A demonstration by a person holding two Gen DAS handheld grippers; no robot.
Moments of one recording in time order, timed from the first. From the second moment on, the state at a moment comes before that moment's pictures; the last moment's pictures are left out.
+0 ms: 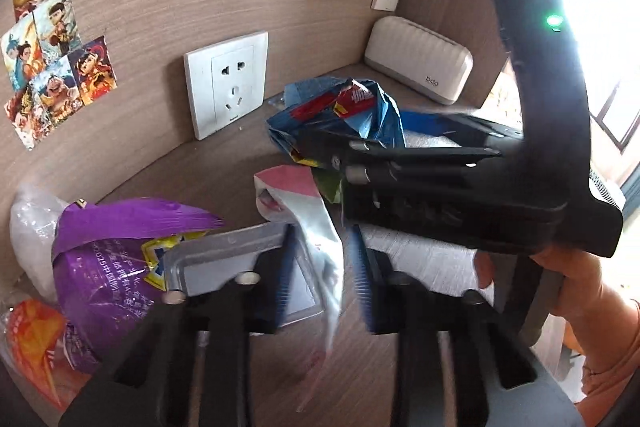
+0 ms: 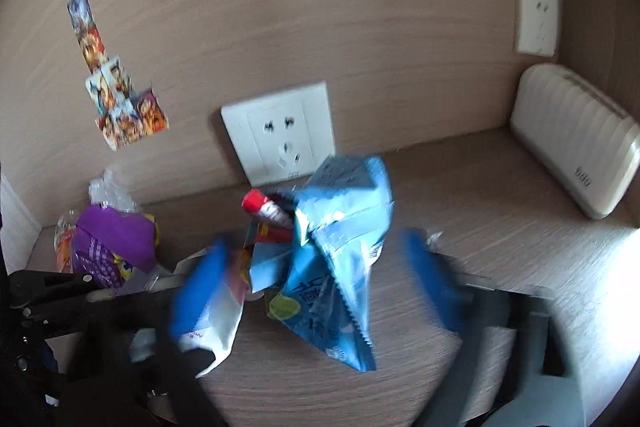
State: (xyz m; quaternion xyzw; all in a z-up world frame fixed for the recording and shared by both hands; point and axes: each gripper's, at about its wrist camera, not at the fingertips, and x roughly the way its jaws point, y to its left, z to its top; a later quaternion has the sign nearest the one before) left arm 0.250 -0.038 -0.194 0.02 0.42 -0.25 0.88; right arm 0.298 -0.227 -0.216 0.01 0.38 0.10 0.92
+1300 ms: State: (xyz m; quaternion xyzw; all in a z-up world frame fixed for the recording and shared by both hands) left arm 0.140 -0.187 -0.110 0.07 0.34 -0.34 0.87; right arm 0.082 -0.359 -0.097 0.03 0.28 -0.04 0.96
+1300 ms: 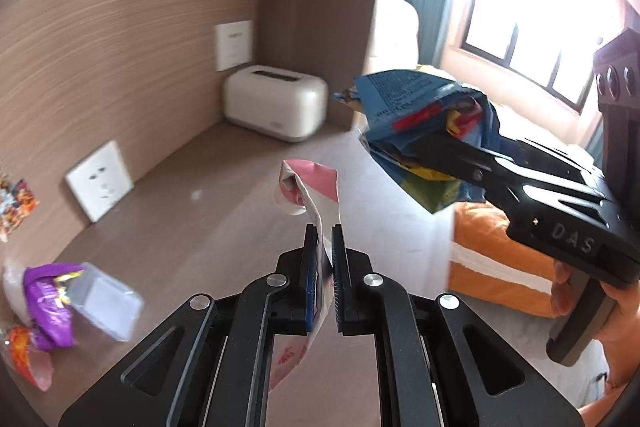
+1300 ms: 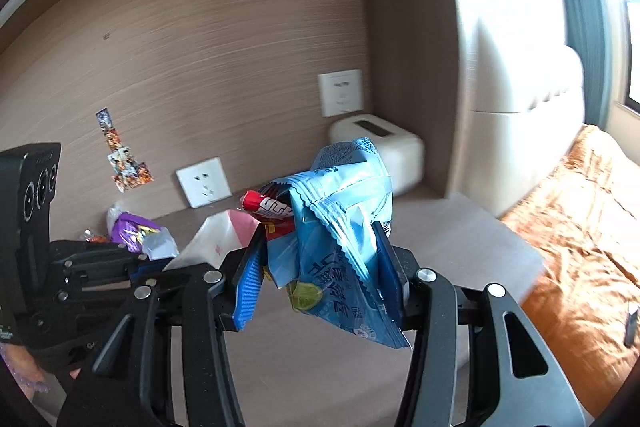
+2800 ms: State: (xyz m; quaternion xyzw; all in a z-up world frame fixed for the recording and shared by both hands) left arm -0.035 -0.487 -0.522 0.28 0.46 -0.53 0.65; right arm -0.179 -0.560 -0.443 0.24 0.45 -0.26 0.82
